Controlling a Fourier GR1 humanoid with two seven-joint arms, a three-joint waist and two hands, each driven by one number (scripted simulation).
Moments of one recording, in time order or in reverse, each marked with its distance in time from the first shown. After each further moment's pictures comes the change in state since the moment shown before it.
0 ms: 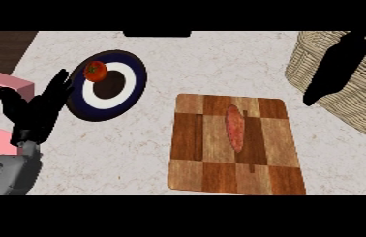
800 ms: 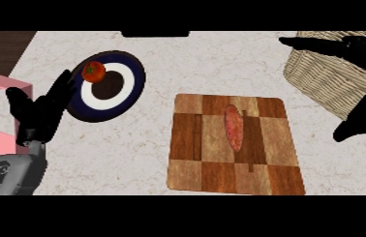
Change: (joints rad) left arm -0.005 -0.049 0.029 0.008 -0.053 -0.011 0.011; right arm 0.415 -0.013 -0.238 -0.125 0.053 0.053 -0.279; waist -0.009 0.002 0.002
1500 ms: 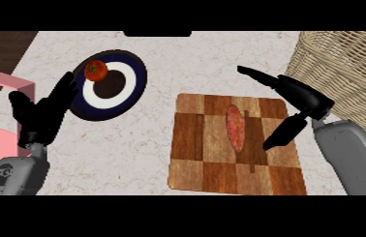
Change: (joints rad) left arm 0.017 -0.035 0.028 -0.011 -0.046 -0.033 -0.009; right arm 0.170 0.316 0.083 0.115 0.348 -0.283 -0.266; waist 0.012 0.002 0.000
